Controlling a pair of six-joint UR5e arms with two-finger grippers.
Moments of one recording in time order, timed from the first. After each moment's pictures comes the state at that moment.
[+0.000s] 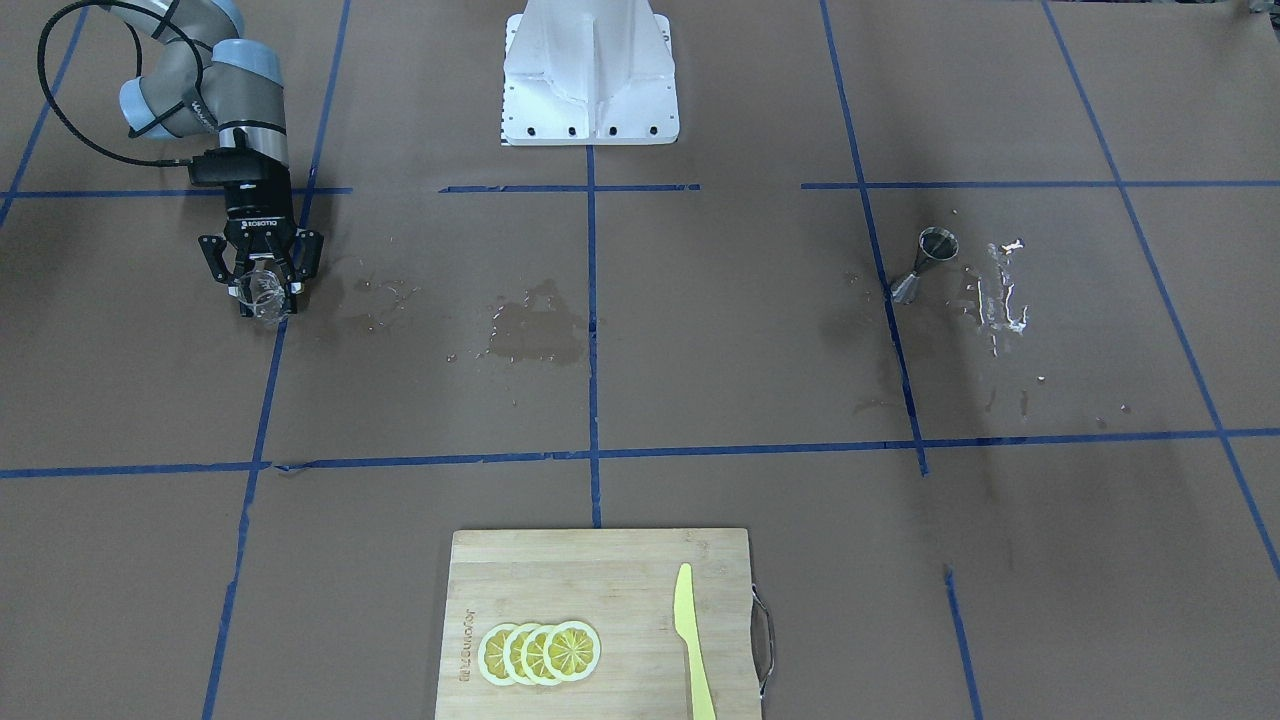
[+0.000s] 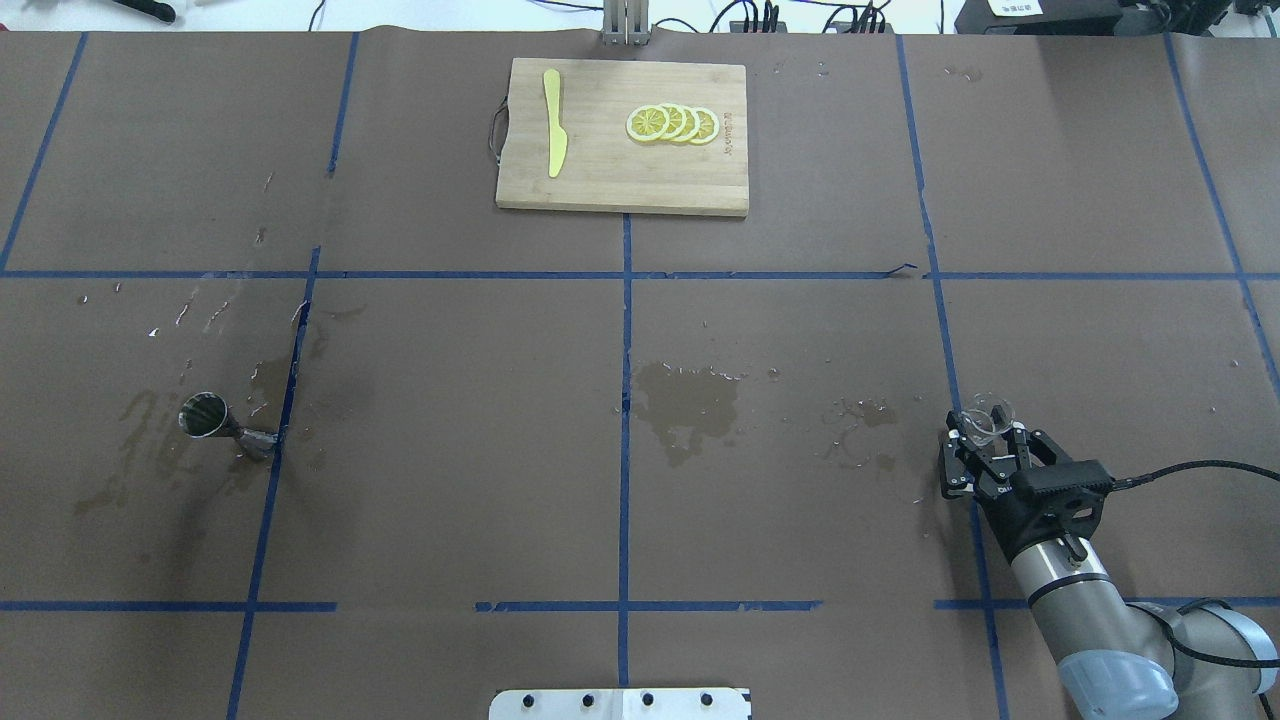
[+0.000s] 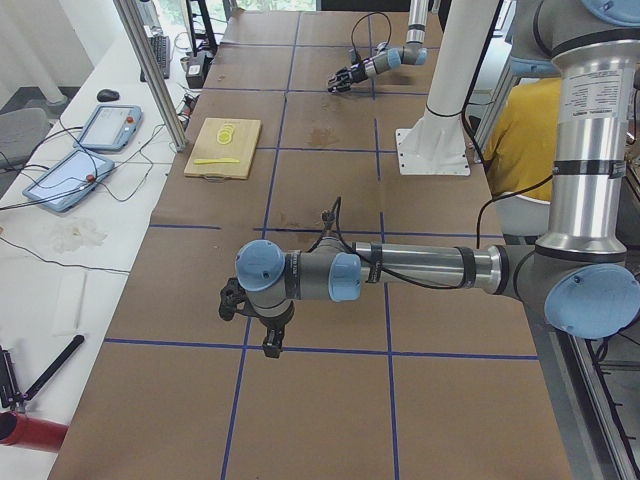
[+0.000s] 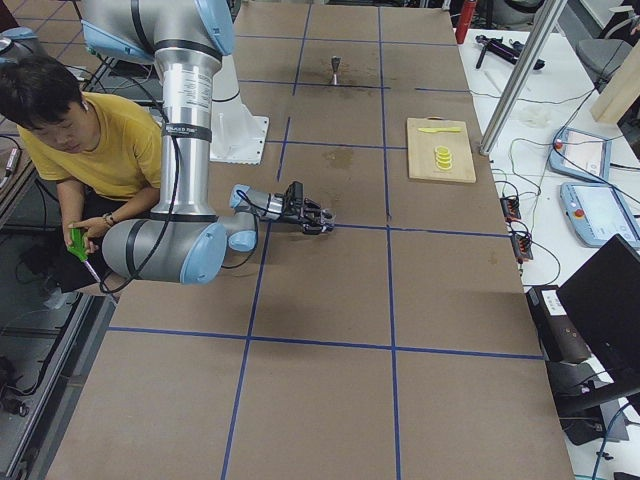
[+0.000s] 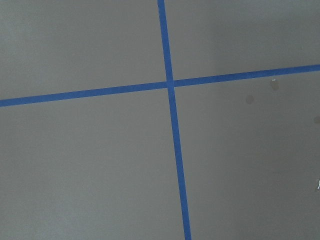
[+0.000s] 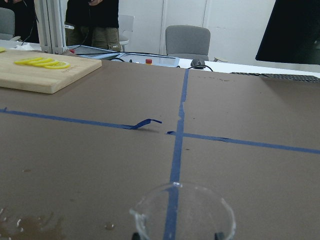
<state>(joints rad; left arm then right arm) -1.57 -1.55 -1.62 -1.53 -2.41 0.13 0.08 -1.69 1.62 -0.53 0.49 1.25</state>
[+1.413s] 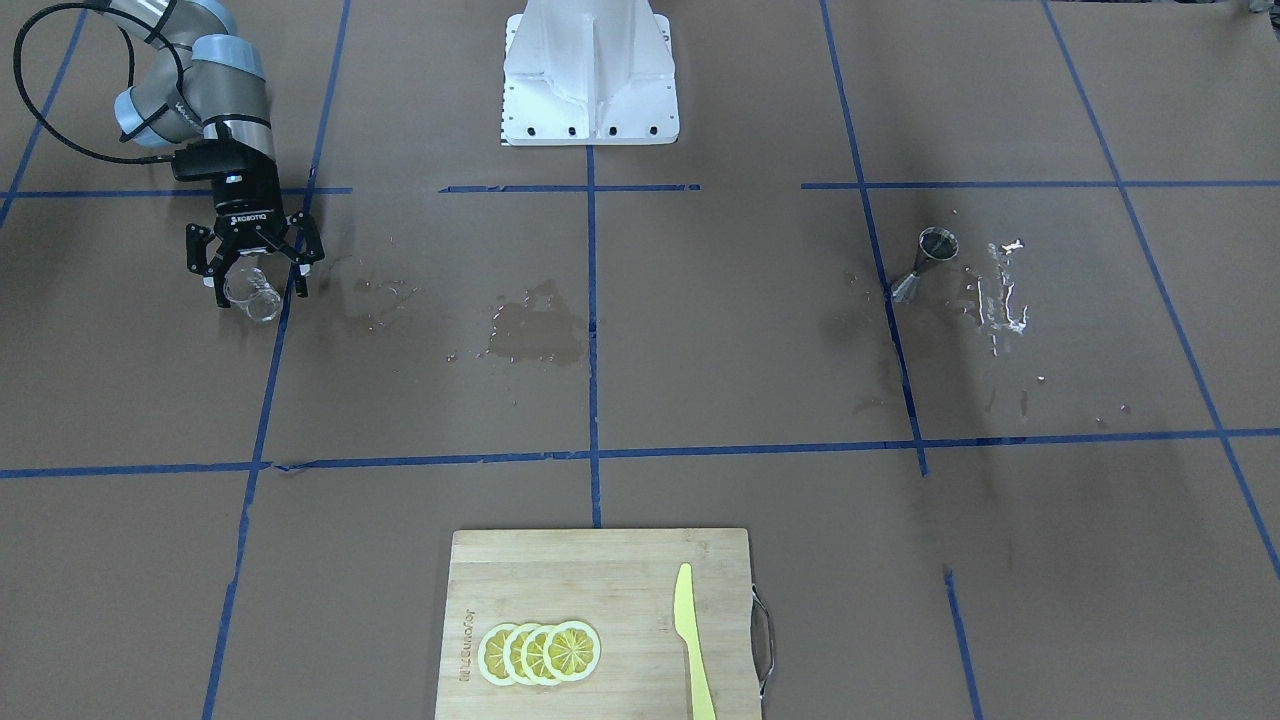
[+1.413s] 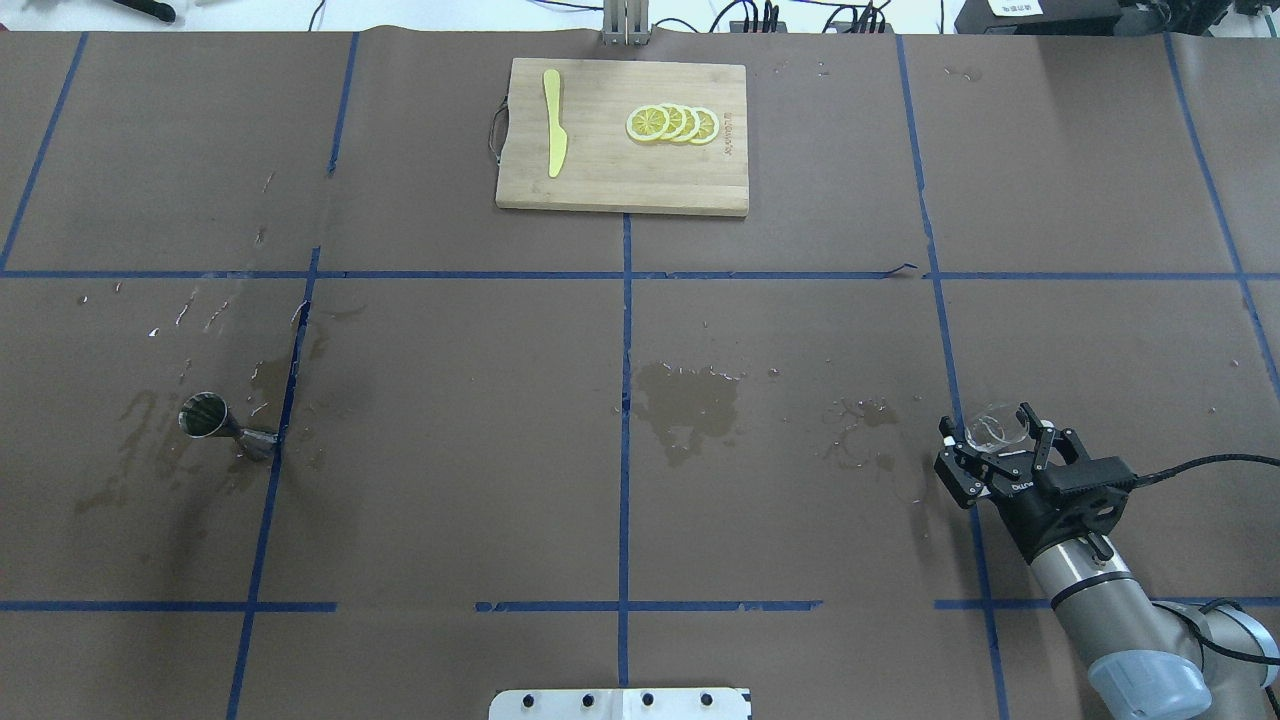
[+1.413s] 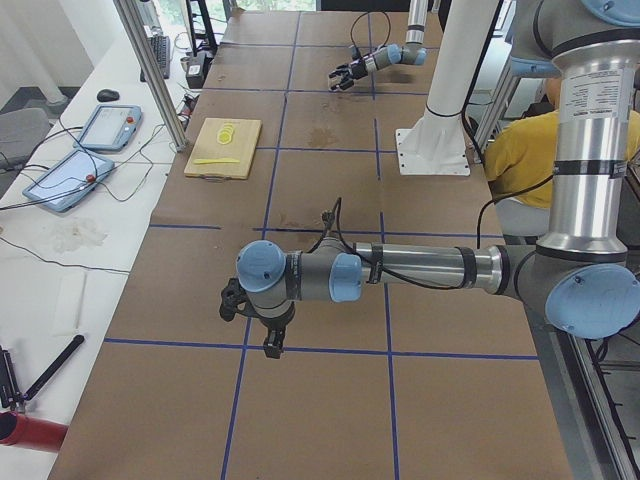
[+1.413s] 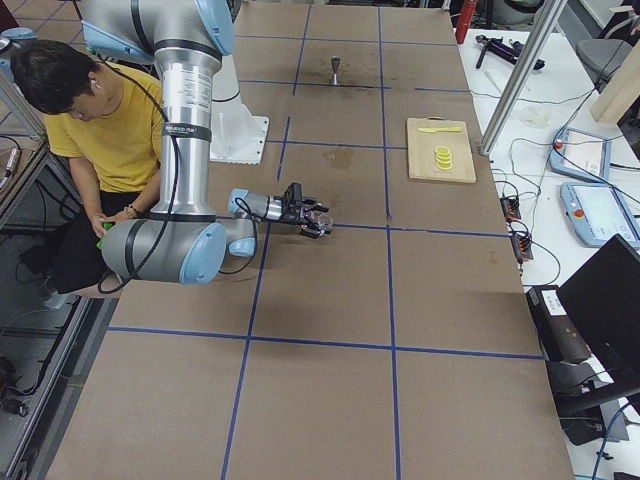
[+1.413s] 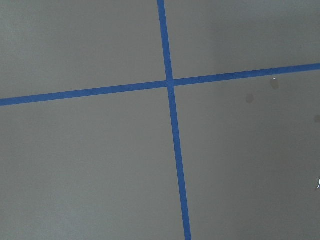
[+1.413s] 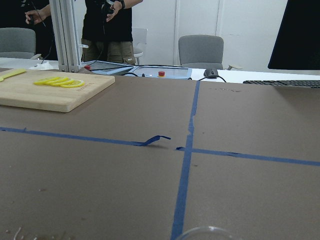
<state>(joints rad) -1.57 -1.55 -1.62 -1.53 -2.41 0.13 0.08 -1.70 1.58 -0.29 0.49 1.10</state>
